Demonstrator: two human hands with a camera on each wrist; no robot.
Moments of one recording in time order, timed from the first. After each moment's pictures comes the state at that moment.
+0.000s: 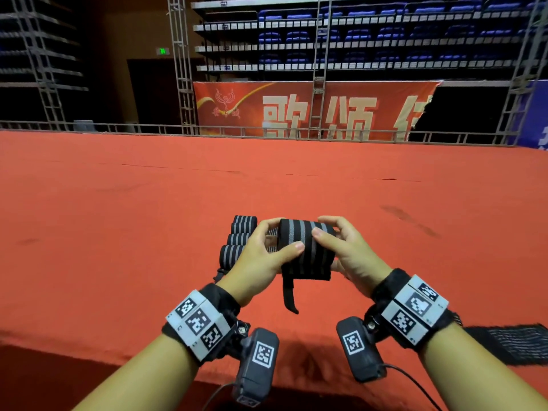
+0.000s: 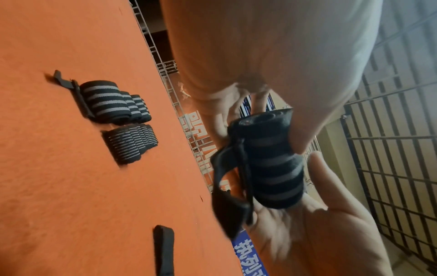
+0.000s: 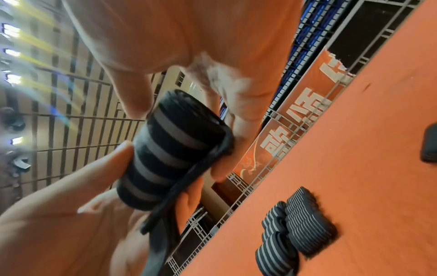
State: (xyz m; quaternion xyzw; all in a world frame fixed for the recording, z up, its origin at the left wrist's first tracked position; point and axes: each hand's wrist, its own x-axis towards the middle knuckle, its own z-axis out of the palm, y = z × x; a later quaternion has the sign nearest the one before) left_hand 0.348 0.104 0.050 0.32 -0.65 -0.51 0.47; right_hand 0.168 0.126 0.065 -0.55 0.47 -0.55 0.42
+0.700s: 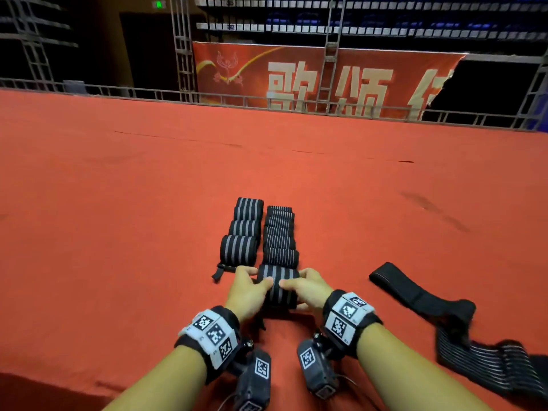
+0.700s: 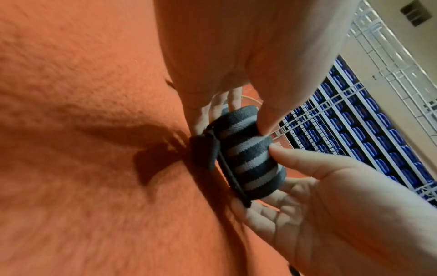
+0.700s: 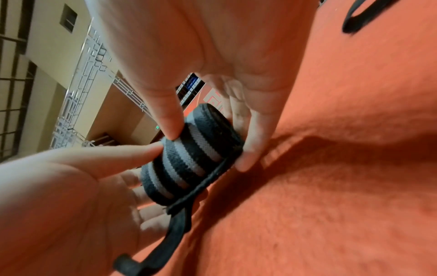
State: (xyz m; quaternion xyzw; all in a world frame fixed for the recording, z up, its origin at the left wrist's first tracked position) left_hand 0.364 -0.028 -0.094 0.58 -0.54 -0.46 0.40; right_hand 0.222 -0.014 -0.073 -0.42 0.66 -0.36 0.51
